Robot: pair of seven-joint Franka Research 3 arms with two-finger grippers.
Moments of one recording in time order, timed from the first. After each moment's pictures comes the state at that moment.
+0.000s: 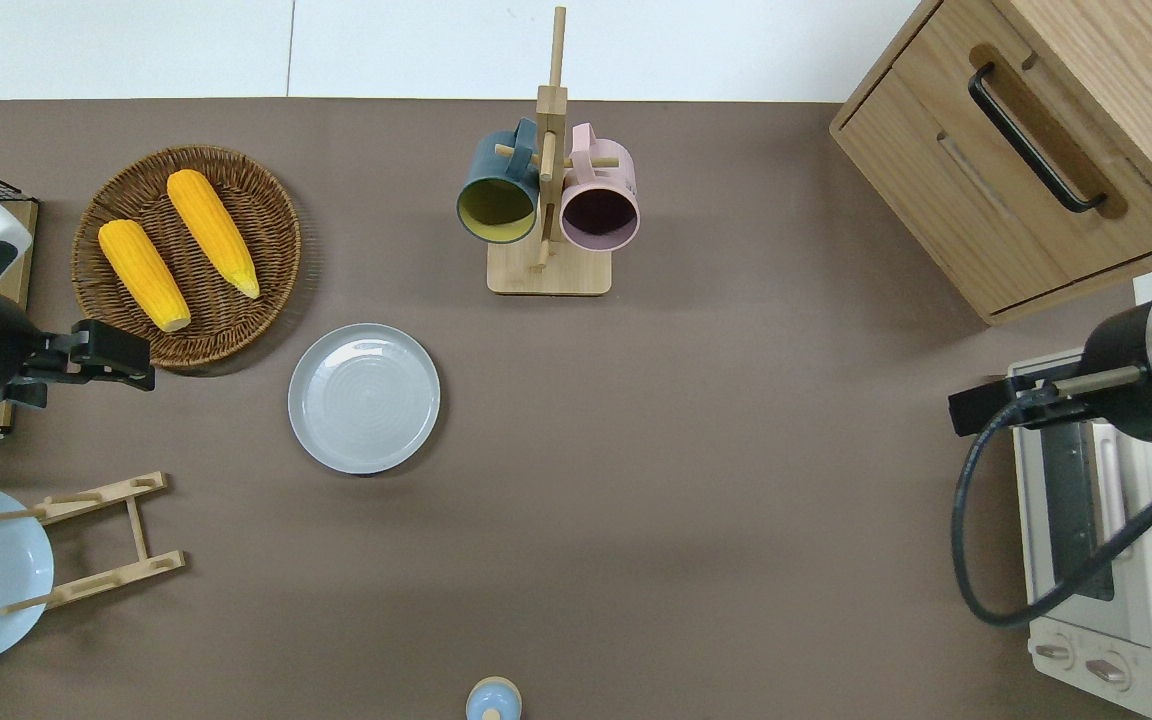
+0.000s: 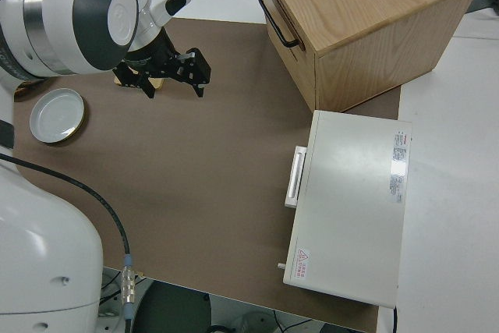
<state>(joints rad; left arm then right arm) -0.02 0.07 0.04 -1.59 -0.05 1.54 -0.09 0.02 -0.01 0.12 -1.48 0.00 1.39 0.02</state>
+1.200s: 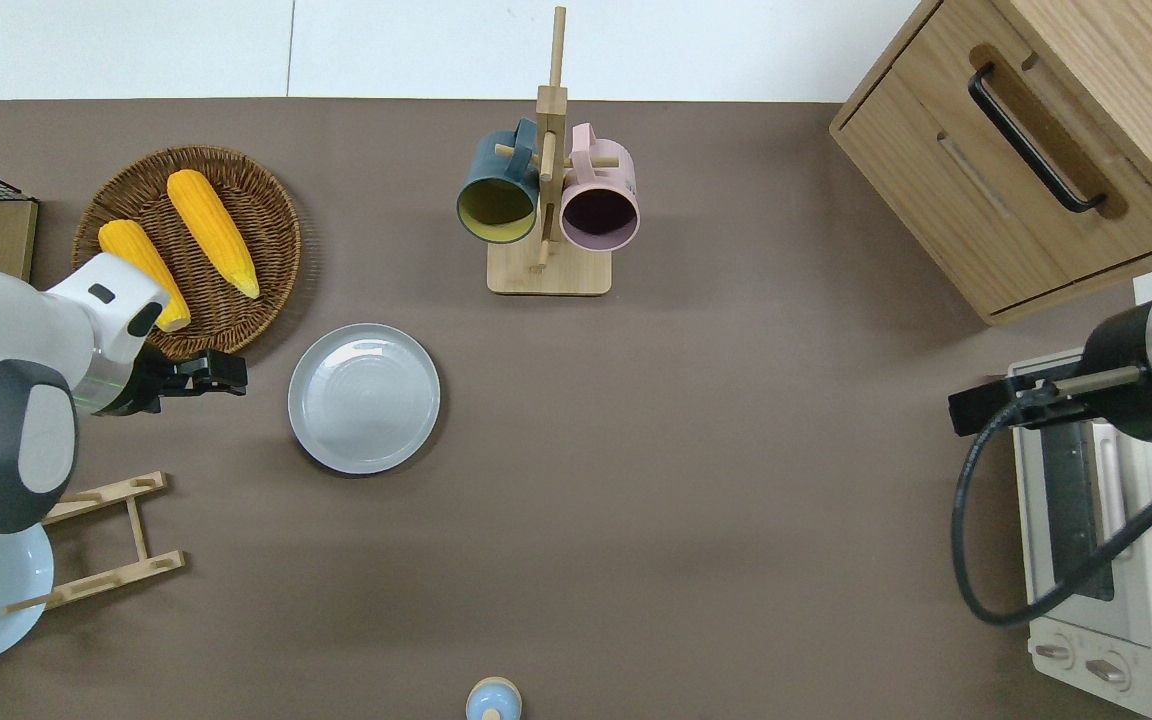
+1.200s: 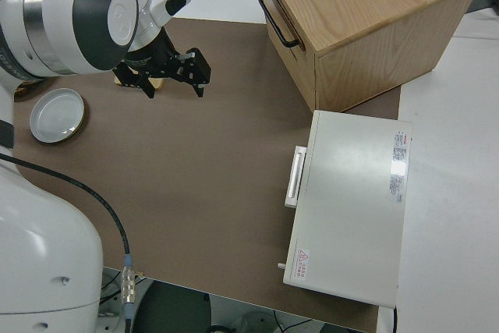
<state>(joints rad) -0.03 0.08 0.03 -2.00 -0.07 2.05 -0.12 0.02 -0.01 0.12 -1.48 0.00 1.39 0.02</state>
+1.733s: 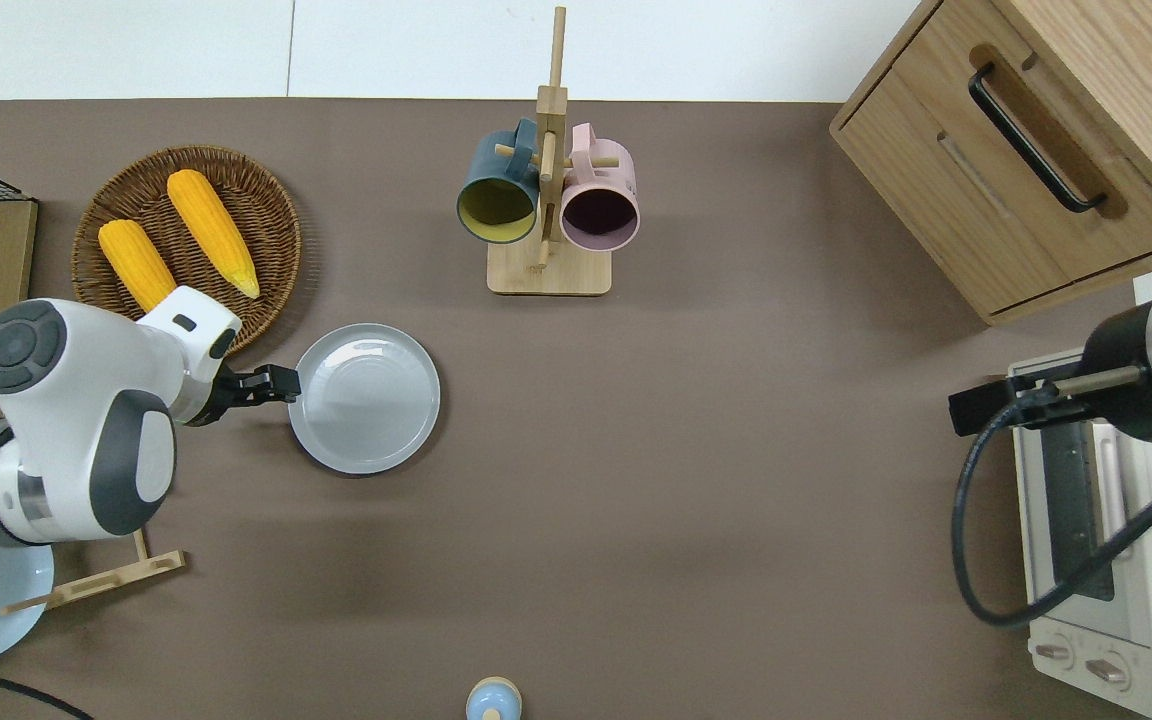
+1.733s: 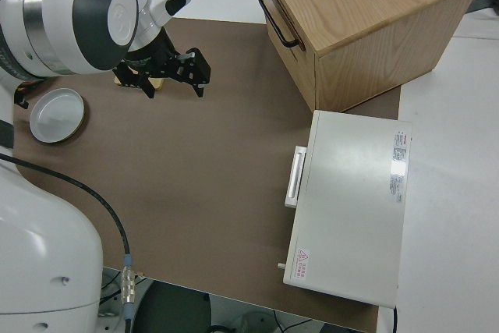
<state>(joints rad) -0.05 0.16 0.01 -2.13 -0.07 2.28 -0.18 0.02 -0.01 0.12 -1.48 0.00 1.39 0.02</state>
